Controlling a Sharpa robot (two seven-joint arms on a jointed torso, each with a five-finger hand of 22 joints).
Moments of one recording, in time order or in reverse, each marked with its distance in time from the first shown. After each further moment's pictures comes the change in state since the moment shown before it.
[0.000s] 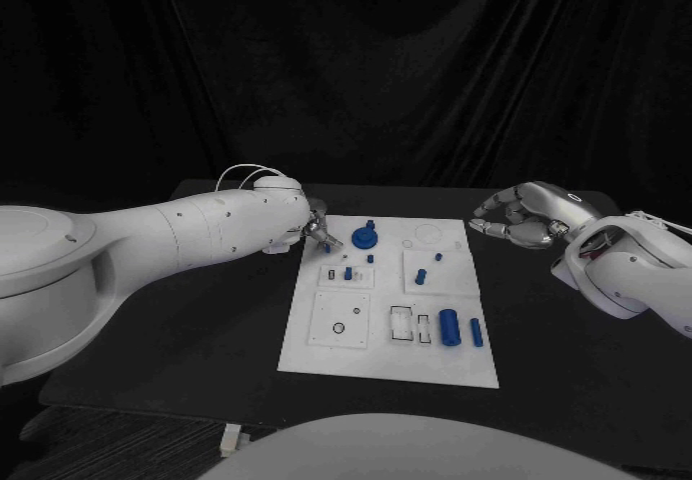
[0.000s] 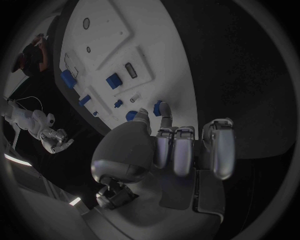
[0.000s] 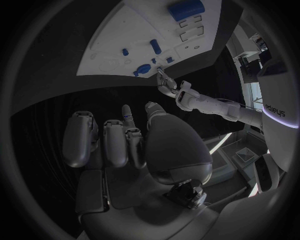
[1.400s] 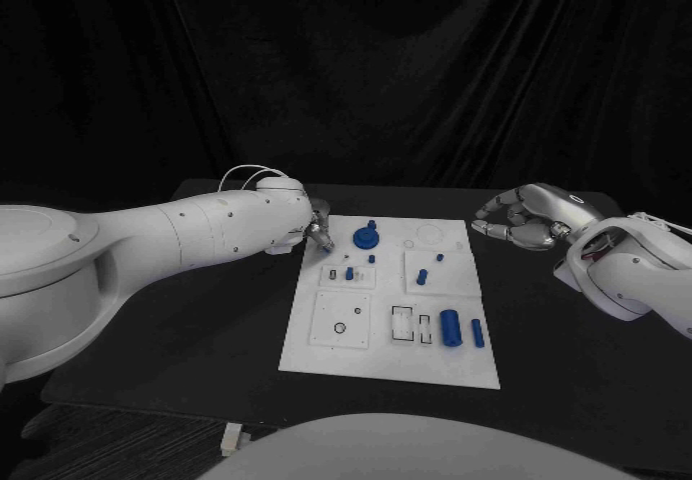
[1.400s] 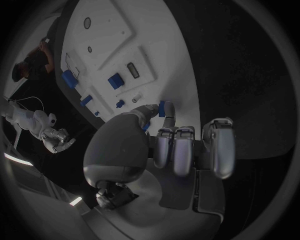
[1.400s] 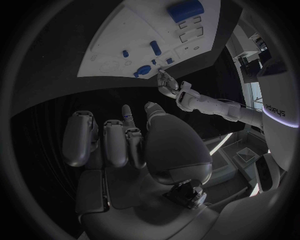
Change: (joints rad) left arm -0.002 -0.004 0.000 0.009 0.001 -0.011 0.013; left_hand 0.074 -0.193 0.581 -0.116 0.313 0.029 -0.003 -0.108 0.009 -0.004 0.004 0.000 0.001 -0.004 0.004 0.000 0.000 0.000 0.000 0.007 -0.012 0.000; right arm -0.001 -0.001 0.000 -0.001 0.000 0.011 -0.004; right_hand 0.004 0.004 0.003 -0.003 0.004 0.000 0.000 0.000 -0.002 0.000 0.000 -0.004 0.001 0.000 0.000 0.000 -0.004 0.000 0.000 0.000 -0.010 0.000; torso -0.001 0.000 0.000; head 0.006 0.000
